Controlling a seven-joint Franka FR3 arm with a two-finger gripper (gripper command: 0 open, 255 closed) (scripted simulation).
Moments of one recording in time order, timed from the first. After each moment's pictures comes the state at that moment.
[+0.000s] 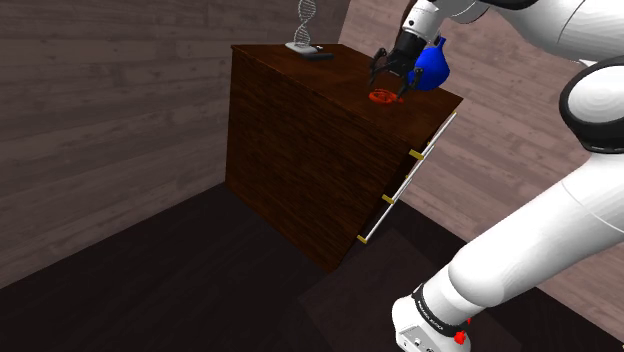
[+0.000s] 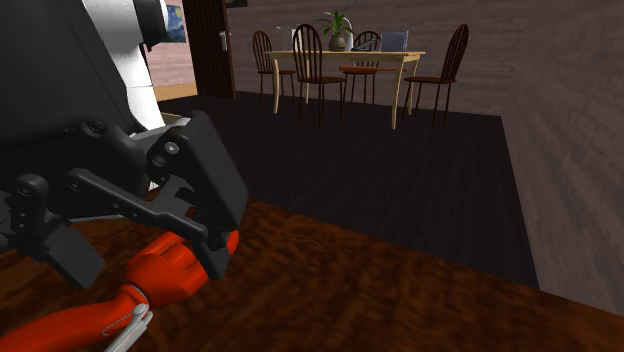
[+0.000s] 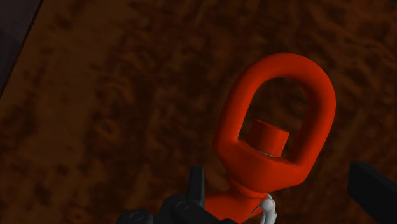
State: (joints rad) arm -0.16 -0.10 -0.22 -1.68 0.18 1.50 0.51
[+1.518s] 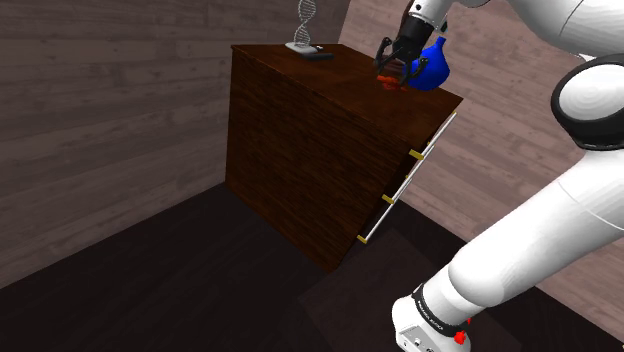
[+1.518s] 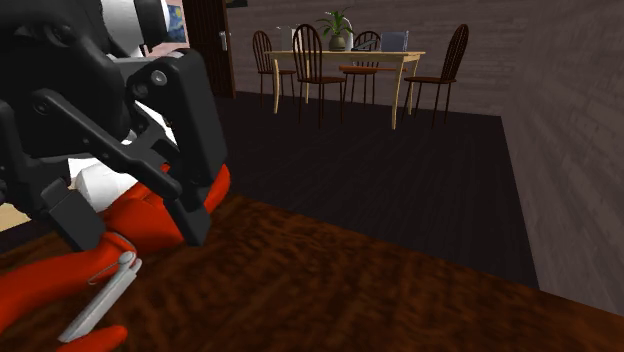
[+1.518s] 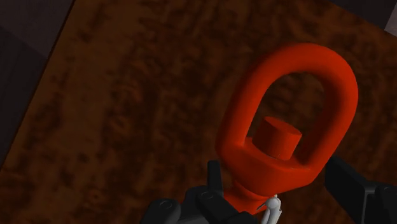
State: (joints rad) arm -0.16 -0.07 -0.22 -1.56 0.19 1.40 0.52
